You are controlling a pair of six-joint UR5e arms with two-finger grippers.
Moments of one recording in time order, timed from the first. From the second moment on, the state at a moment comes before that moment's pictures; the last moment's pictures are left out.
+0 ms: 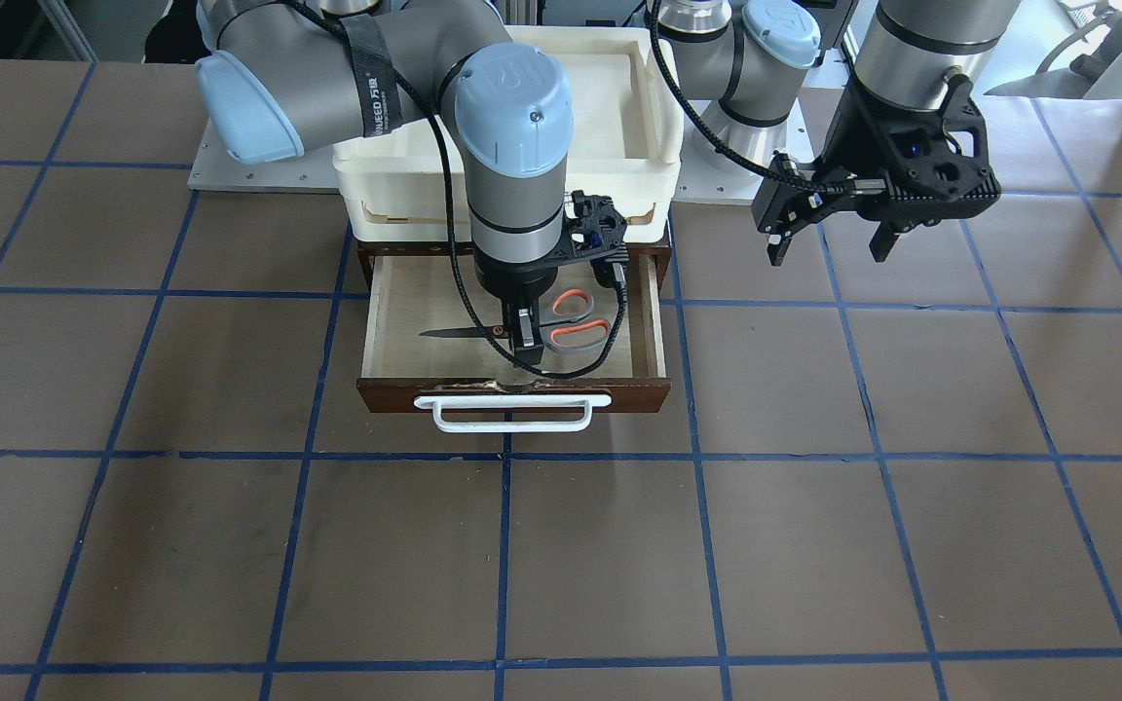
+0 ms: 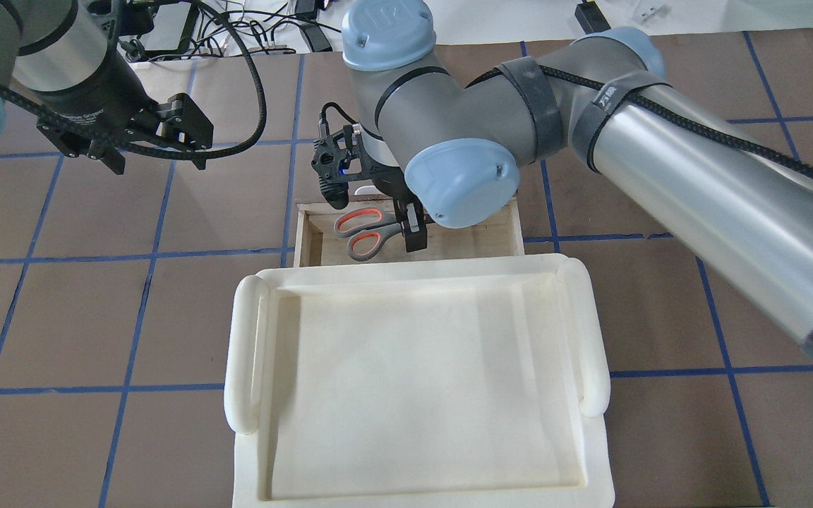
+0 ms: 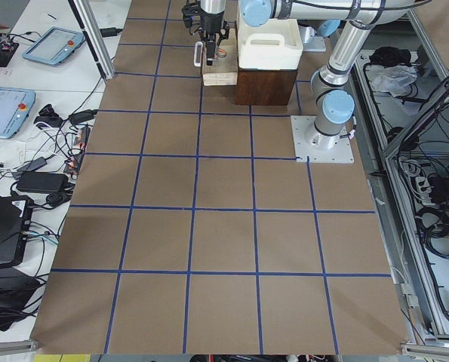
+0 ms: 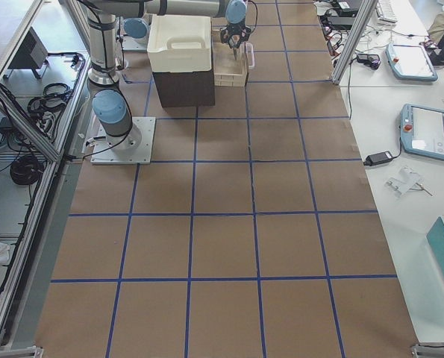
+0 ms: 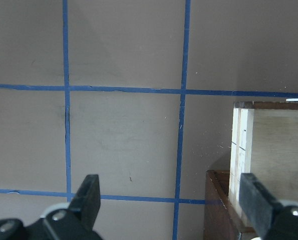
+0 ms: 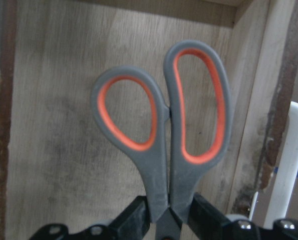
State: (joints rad) left arm -1.52 -1.52 -1.61 -1.49 1.62 0.01; right arm 2.01 -1.25 1.54 -1.84 -1.55 -1.30
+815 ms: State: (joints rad) left arm -1.52 -1.52 -1.61 -1.50 1.62 0.01; right arm 2.01 -1.25 1.56 -1.86 -1.55 -1.26
